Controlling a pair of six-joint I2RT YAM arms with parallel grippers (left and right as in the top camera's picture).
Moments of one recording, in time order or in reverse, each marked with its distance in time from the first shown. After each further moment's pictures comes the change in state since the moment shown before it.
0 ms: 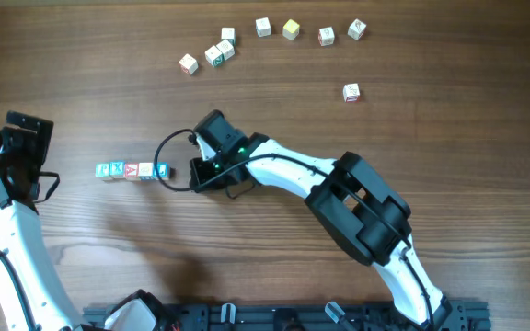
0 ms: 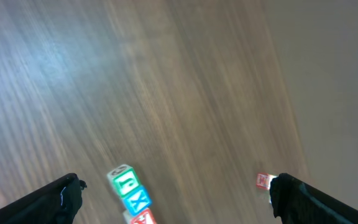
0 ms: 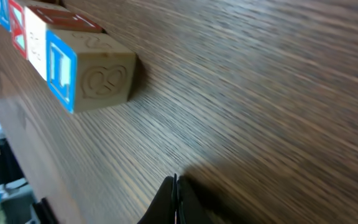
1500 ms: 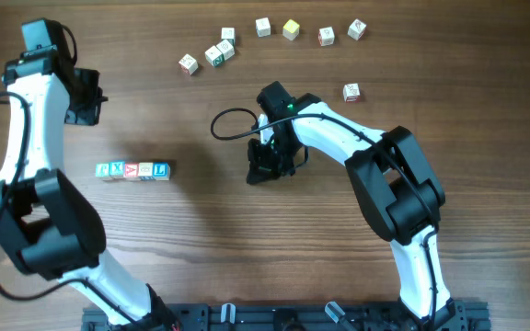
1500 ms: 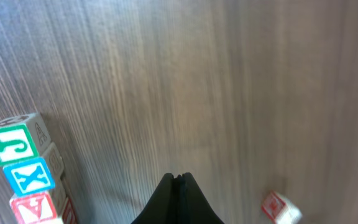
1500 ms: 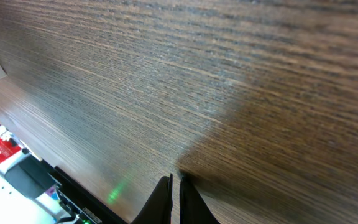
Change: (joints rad) left arm -0.357 0.675 0.539 -0.295 -0.224 -0.492; right arm -0.257 -0.028 0.012 -0.498 -0.113 -0.090
